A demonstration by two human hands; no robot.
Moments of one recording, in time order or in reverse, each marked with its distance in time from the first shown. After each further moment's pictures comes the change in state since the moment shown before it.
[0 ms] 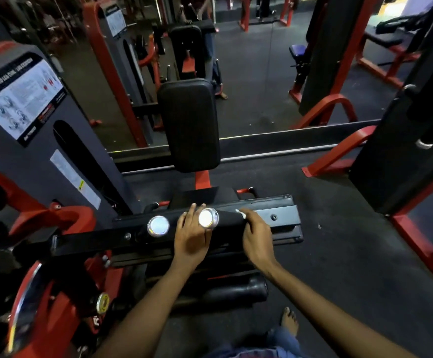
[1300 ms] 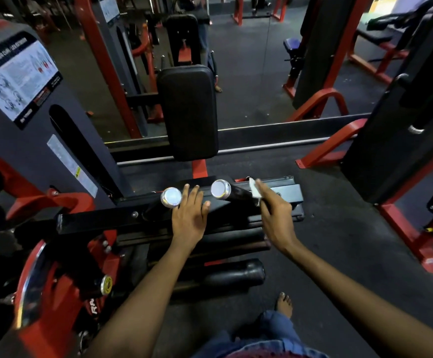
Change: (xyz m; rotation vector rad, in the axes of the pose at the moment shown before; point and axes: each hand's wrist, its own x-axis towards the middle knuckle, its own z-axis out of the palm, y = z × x) left_hand -0.009 -0.024 0.000 0.161 0.009 -0.096; right_hand -0.014 0.005 -0.020 0.016 0.082 -0.225
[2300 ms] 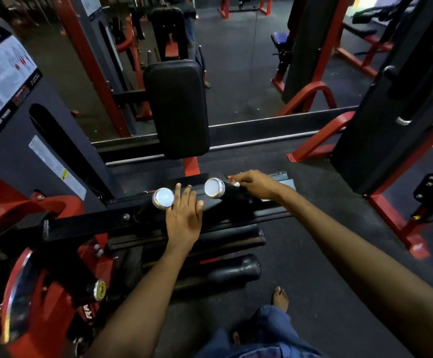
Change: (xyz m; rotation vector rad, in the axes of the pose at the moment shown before) left_hand -0.003 0.000 0.008 0.000 0.084 0.017; right_hand 0.084 -0.014 -0.004 -0.240 -0.744 0.104
